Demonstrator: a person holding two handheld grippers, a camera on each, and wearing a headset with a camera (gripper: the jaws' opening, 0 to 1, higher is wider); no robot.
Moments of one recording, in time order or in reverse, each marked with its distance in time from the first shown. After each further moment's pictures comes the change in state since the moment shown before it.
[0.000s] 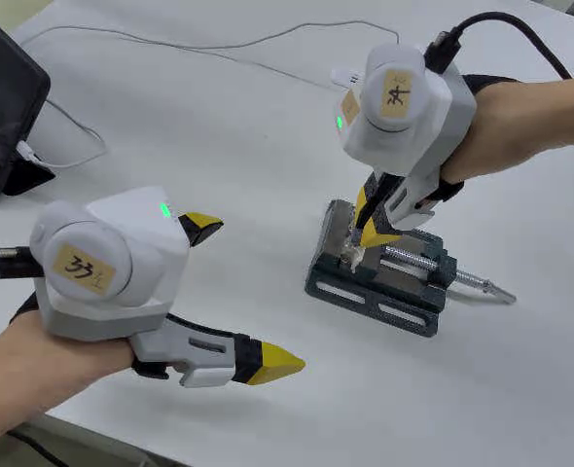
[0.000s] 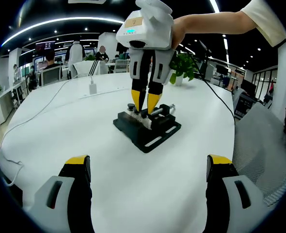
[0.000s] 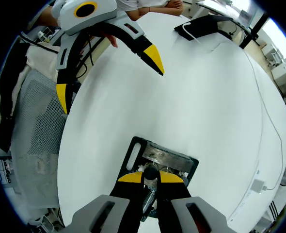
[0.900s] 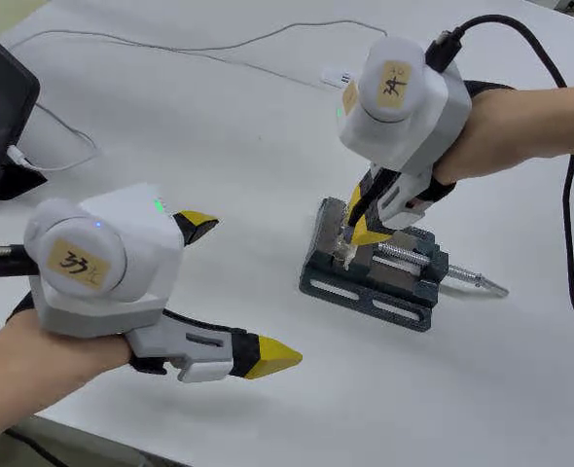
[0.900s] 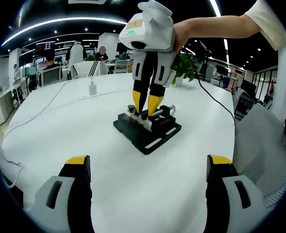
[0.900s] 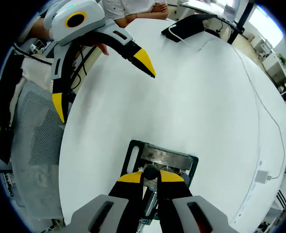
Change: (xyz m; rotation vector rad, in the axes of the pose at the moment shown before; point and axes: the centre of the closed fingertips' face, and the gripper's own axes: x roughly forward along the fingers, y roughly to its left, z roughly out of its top) left arm 0.001 0.002 0.003 0.001 -0.003 0.003; right arm -0.002 0.005 0.001 0.078 -0.064 -0.021
